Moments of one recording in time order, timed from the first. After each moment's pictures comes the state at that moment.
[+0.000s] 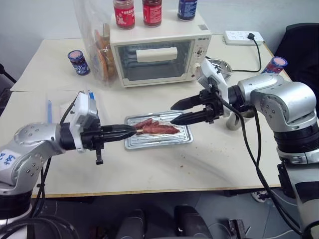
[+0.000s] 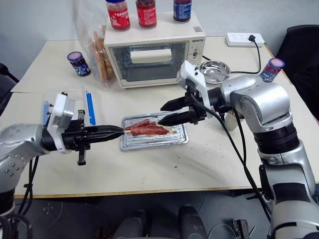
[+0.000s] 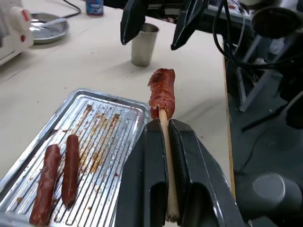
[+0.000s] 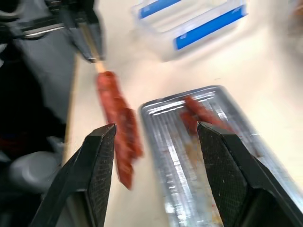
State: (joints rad) left arm -0.22 0.83 0.32 -0.51 -0.86 0.80 -0.86; right arm -1.00 -0.69 0.19 -0.06 0.55 0.94 1.18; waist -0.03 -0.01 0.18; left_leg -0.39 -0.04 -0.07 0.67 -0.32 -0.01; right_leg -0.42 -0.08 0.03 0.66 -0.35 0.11
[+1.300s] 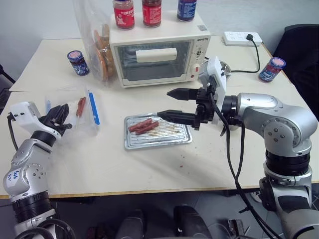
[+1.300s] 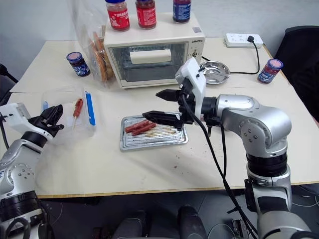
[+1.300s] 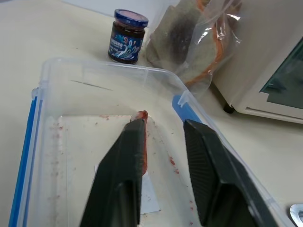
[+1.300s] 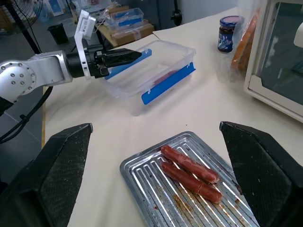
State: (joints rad) left arm -0.25 0.53 0.57 -0.07 -0.63 0.54 -0.23; right arm -0.81 -0.53 -0.02 -0.37 0.77 1.09 0.71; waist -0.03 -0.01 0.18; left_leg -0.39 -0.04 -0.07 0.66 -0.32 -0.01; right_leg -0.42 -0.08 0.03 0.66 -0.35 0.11
